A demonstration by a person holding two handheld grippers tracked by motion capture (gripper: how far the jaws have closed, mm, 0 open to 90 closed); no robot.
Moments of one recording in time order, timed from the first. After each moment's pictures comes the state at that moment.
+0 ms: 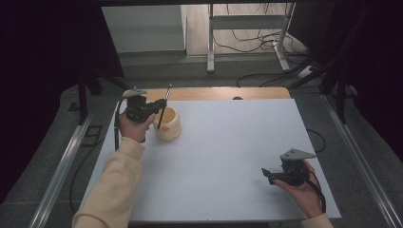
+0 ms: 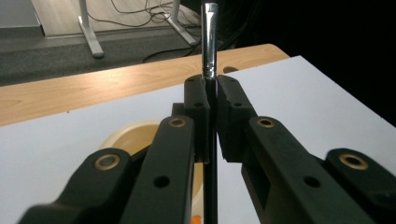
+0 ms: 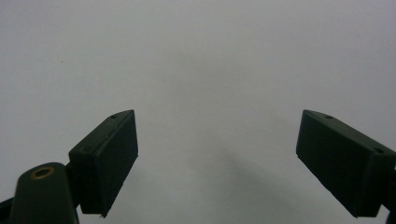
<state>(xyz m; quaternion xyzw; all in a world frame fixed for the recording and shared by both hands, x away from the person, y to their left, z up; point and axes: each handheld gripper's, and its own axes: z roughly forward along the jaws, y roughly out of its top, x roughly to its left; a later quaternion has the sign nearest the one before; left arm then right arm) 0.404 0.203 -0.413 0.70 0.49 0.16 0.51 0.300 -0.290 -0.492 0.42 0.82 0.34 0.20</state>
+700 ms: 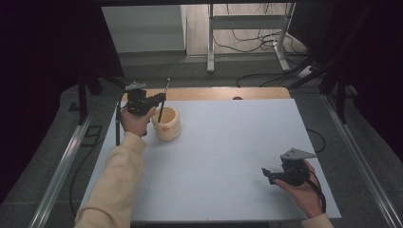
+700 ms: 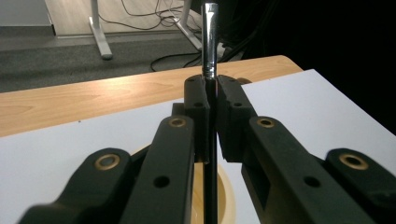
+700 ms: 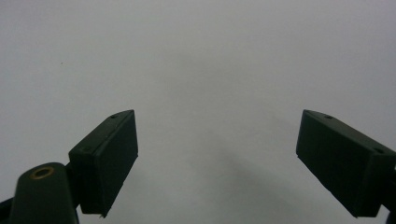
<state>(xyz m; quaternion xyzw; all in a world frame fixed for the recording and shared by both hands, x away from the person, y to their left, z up) 0.429 0.206 -0.414 0.68 0.51 0.16 0.51 0.301 -0.291 -0.492 0.42 0.82 0.34 0.20</state>
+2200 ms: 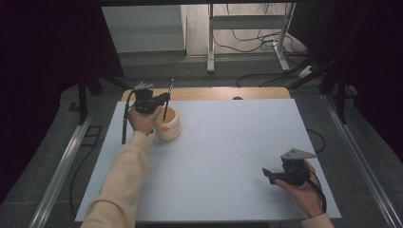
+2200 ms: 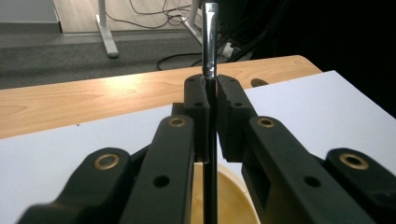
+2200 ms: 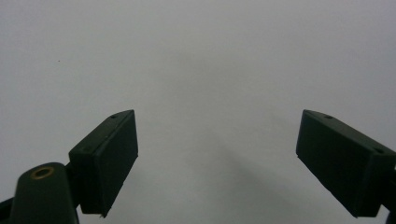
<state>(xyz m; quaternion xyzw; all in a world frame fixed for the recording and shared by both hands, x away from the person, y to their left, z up) 0.456 0.197 -0.442 0.67 0.52 0.17 0.50 0.301 -0.293 -0.493 0.42 0.82 0.34 0.20</state>
